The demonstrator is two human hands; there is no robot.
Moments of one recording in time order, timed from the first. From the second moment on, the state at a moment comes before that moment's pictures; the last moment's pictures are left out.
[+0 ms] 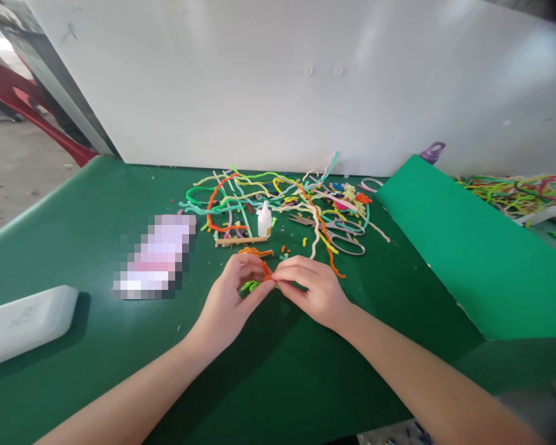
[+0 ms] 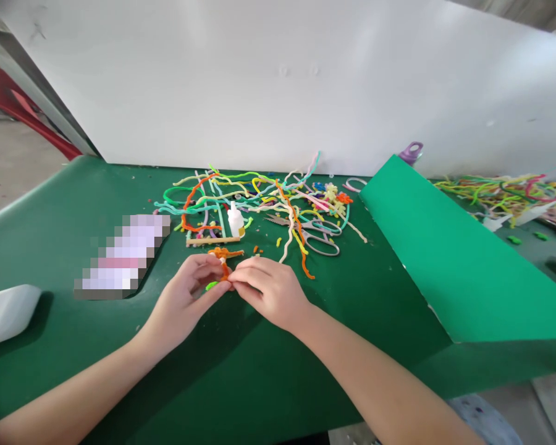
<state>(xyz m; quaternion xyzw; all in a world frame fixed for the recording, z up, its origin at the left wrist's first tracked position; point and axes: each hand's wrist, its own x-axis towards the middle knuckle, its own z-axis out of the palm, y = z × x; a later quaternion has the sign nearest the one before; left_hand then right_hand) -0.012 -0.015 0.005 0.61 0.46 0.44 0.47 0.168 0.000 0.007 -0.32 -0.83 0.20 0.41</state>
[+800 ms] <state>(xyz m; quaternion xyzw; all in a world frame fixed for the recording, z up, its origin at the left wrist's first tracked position) -0.014 -0.012 0.014 0.58 0.42 0.39 0.57 0.163 0.007 0.009 -0.39 -0.61 0.53 0.44</state>
